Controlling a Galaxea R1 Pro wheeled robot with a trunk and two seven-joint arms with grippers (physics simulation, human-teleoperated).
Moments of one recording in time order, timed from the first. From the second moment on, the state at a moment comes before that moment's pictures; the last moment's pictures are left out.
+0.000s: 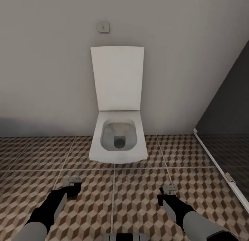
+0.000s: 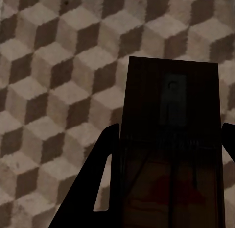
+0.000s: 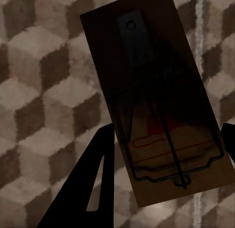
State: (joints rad) left arm -0.54 0.08 0.13 -0.68 -0.01 0.43 0.02; right arm -0.69 0.01 0.28 -0.23 -0.26 0.26 -0.23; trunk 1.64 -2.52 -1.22
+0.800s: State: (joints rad) left arm -0.54 0.08 0.13 -0.69 -0.01 0.43 0.02; right arm -0.69 0.01 0.28 -0.23 -0.26 0.26 -0.23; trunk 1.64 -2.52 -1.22
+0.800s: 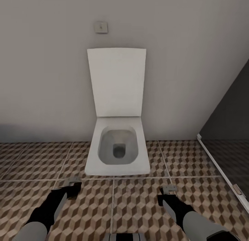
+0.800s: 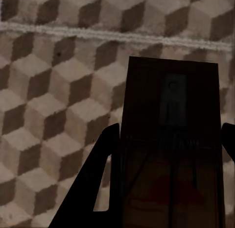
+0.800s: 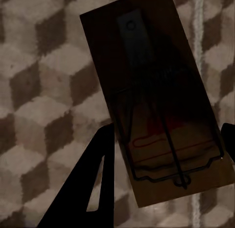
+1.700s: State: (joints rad) left arm -0.54 0.08 0.13 -0.69 -0.01 0.43 0.02; right arm -0.69 0.01 0.28 -0.24 -0.26 0.26 -0.23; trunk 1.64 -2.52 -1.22
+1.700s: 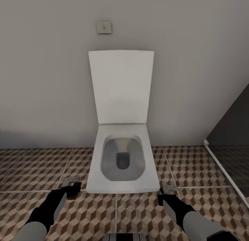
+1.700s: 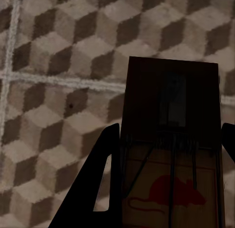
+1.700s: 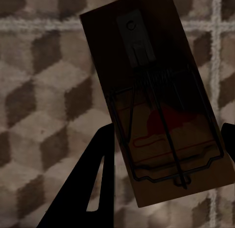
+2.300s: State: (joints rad) left arm -0.54 0.08 0.13 -0.69 -0.01 0.43 0.02; right arm -0.69 0.01 0.29 -0.24 -0.25 0.26 -0.23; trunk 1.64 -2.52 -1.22
